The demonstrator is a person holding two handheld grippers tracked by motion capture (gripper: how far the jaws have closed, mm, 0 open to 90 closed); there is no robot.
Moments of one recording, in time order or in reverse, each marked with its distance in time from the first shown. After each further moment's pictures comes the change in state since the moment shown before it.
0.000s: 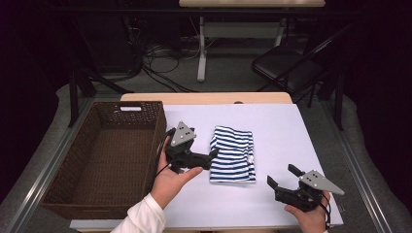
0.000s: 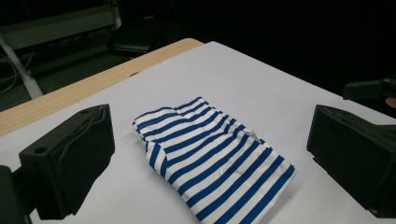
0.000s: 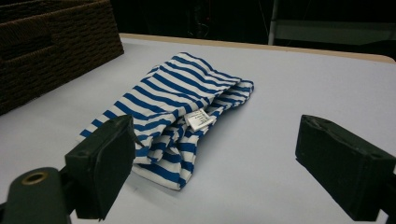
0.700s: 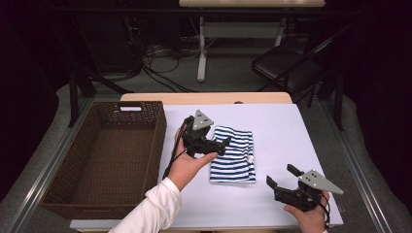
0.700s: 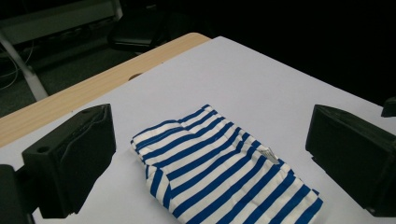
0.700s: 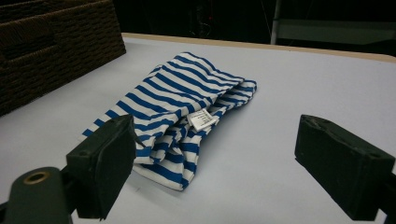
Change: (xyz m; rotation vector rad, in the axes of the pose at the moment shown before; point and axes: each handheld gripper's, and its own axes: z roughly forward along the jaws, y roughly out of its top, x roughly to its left) left arm 0.003 0.021 0.051 0.060 0.024 0.030; right arm 0.001 0.000 0.002 0.002 0.010 0.004
